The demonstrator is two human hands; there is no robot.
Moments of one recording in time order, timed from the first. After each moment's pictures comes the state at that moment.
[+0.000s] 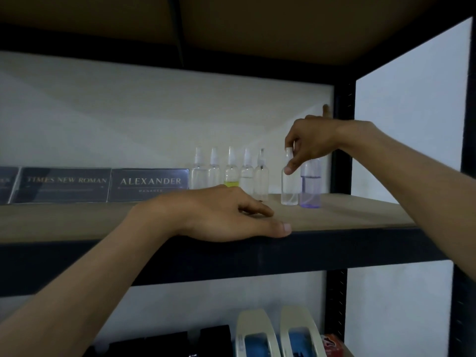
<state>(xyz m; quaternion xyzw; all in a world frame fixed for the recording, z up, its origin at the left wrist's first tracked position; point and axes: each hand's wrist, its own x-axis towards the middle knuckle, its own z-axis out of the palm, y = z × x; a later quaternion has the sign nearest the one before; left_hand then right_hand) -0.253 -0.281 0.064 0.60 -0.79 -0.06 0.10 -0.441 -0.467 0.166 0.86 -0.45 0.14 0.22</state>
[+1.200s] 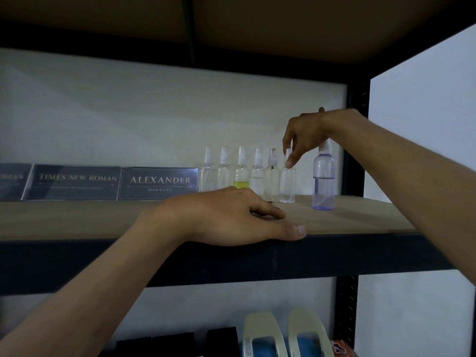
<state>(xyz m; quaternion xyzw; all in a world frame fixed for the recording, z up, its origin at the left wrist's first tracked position) -0.247 -0.284 0.058 0.59 -0.79 -0.07 0.13 -0.404 -0.490 0.189 0.84 -0.48 0.04 0.25</state>
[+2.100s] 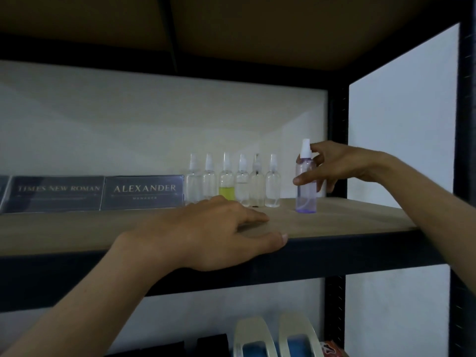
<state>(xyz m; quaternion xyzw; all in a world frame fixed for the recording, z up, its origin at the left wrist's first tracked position) -0.257 -0.270 0.050 0.62 -0.78 0.03 0.11 -0.485 -0.456 0.119 0.85 -0.44 0.28 -0.11</state>
